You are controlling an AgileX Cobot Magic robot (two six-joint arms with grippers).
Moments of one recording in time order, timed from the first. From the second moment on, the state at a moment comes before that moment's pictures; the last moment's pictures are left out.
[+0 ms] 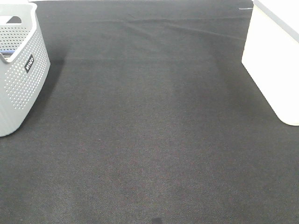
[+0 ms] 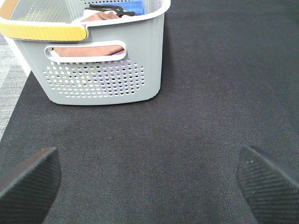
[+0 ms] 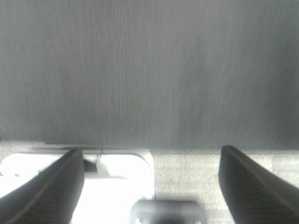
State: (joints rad) left arm 0.00 0.00 -0.50 0.00 1.05 0.00; right arm -0.05 0.83 -0.72 0.15 1.21 -0.10
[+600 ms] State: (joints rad) left arm 0.00 0.00 -0.50 0.00 1.05 0.00; right arm -0.05 0.24 -0.54 0.05 1.14 -0.10
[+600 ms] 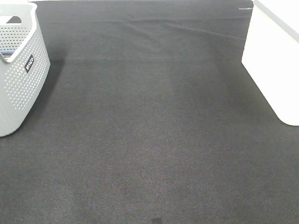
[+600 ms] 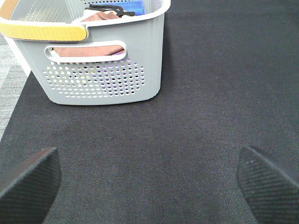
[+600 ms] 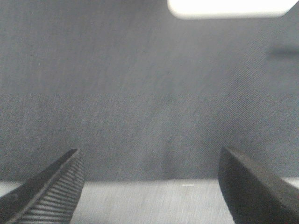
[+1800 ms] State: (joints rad) left arm 0.00 0.00 -0.50 0.00 1.05 0.00; right arm -0.05 0.10 -0.51 0.05 1.07 -0.10
